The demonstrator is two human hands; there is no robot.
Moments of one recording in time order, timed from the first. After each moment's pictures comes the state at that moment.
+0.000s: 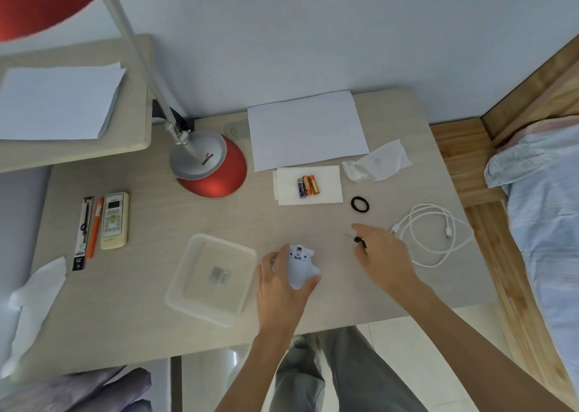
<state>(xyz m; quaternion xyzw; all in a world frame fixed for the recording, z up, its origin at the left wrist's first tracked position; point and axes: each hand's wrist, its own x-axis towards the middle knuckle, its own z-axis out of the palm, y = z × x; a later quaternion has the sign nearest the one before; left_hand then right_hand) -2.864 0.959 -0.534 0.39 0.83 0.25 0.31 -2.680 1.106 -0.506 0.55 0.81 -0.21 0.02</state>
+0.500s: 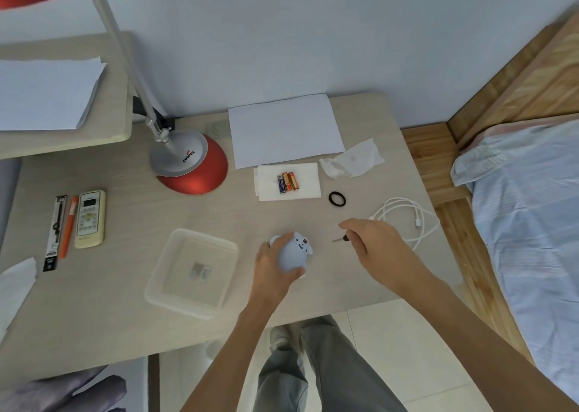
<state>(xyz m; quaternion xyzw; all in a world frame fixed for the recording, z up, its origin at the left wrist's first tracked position) -2.864 0.983 -0.561 0.41 0.76 0.30 0.41 -2.657 1.095 -0.434 0.48 0.84 -0.24 -0.01</state>
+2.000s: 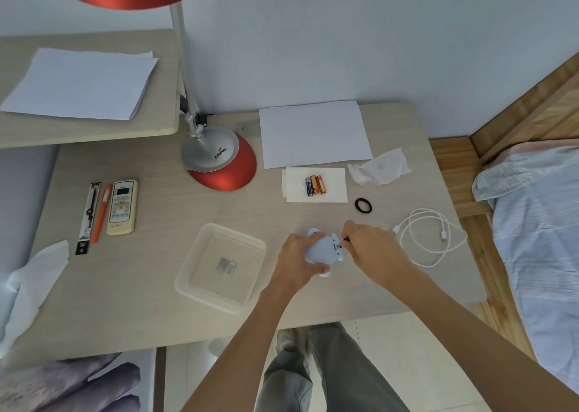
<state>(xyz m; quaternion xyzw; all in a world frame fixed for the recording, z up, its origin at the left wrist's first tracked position) -2.884 1.009 -0.554 0.46 0.72 0.26 0.45 -2.716 1.098 -0.464 0.44 0.88 -0.09 0.15</state>
